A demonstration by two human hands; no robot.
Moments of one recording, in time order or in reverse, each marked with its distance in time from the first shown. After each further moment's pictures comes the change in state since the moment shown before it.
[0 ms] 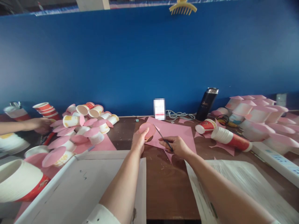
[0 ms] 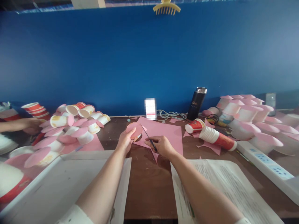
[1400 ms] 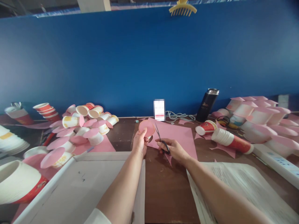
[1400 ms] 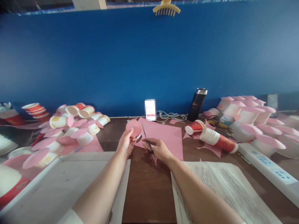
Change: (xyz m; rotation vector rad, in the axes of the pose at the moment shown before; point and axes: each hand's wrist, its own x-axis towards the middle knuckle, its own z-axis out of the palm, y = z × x) left_hand -0.008 0.001 0.011 -0.232 0.047 -0.028; right_hand -0.010 -0.010 0.012 0.014 -0.075 -0.068
